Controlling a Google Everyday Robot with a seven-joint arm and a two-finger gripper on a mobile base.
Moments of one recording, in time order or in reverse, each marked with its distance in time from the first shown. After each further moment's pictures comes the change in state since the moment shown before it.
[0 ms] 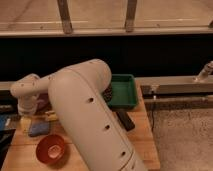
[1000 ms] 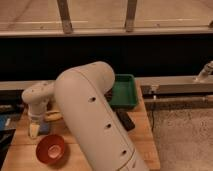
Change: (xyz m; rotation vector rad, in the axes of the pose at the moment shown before) arm 0.047 0.020 0.034 -0.069 0.036 0.144
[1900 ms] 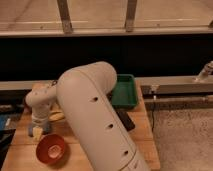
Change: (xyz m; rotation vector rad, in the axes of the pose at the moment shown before) arm 0.022 0.011 0.008 -0.016 0.023 0.059
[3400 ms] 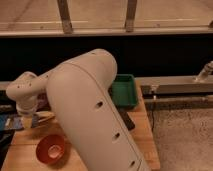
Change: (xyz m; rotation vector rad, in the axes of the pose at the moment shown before) arm -0.059 -0.003 -0.095 0.216 -0.030 -0.146
